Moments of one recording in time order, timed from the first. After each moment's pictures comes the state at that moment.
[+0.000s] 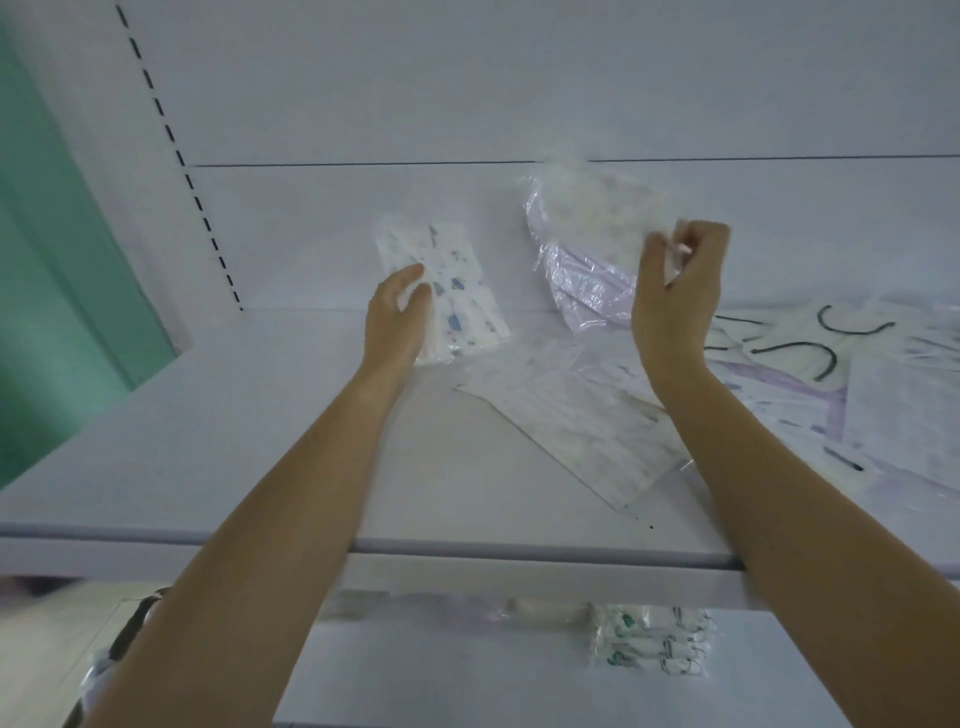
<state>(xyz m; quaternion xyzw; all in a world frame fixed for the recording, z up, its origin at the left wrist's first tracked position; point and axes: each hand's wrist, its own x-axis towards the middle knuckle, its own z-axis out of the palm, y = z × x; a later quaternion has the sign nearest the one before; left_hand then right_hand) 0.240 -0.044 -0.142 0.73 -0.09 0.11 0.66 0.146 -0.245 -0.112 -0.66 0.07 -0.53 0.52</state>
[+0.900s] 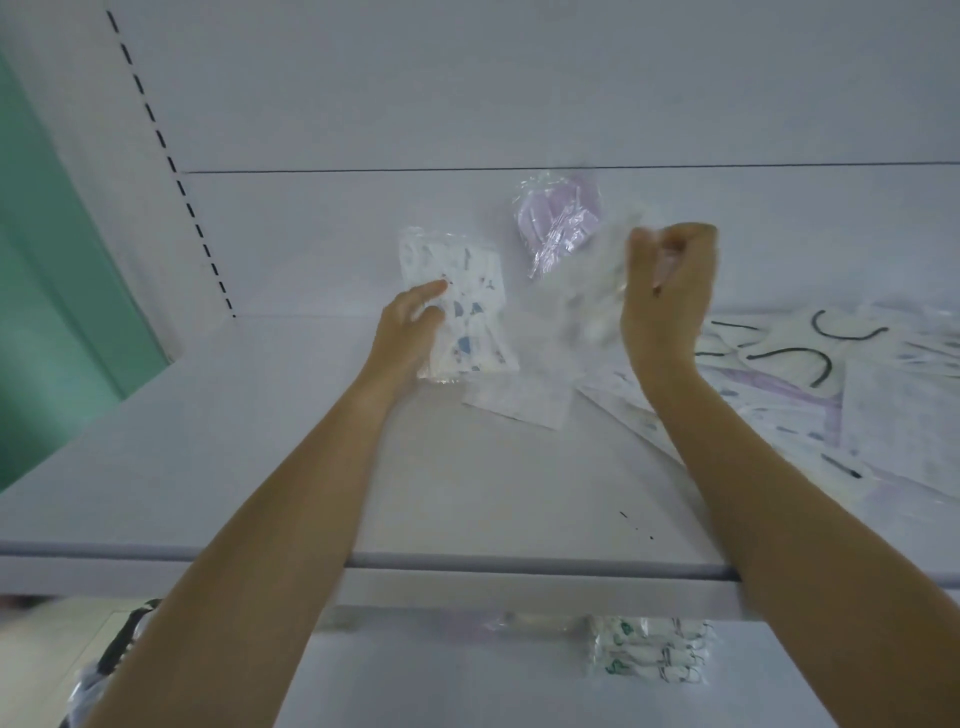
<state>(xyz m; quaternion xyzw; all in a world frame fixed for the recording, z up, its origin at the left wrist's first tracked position) 0.244 -0.047 -0.144 0.75 -0.15 0.05 0.64 0.148 -0.239 -0.107 -0.68 0.06 -0.55 0.47</state>
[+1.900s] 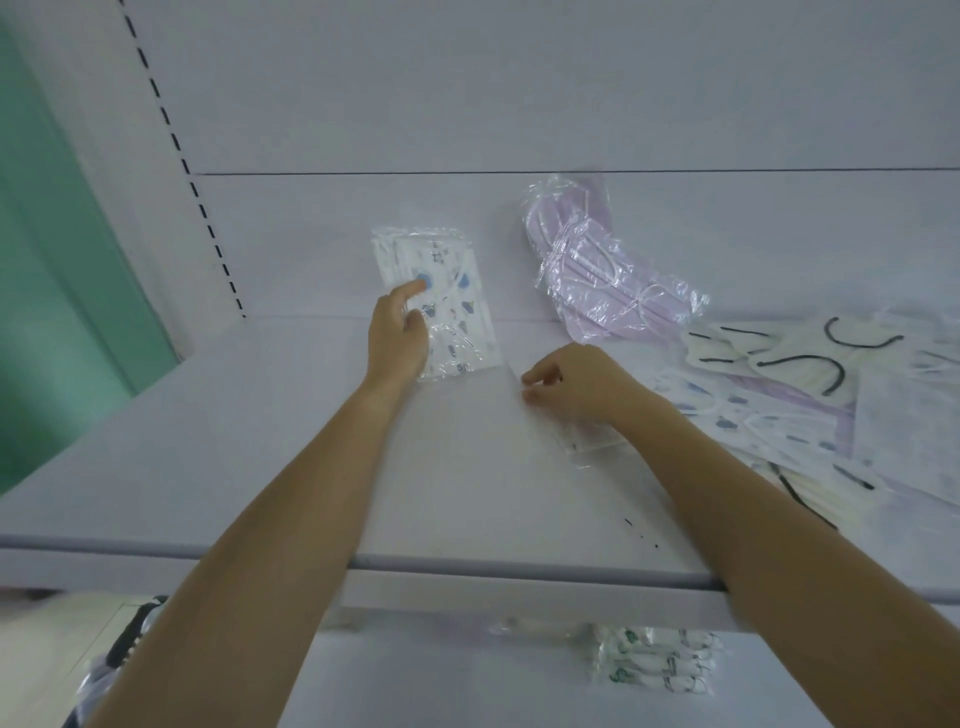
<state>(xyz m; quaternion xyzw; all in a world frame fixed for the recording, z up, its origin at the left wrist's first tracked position) 0.259 -0.042 -0.158 0.78 -0.11 0.16 0.60 0.156 -0.220 -0.140 -0.97 0.02 -0.03 0.24</state>
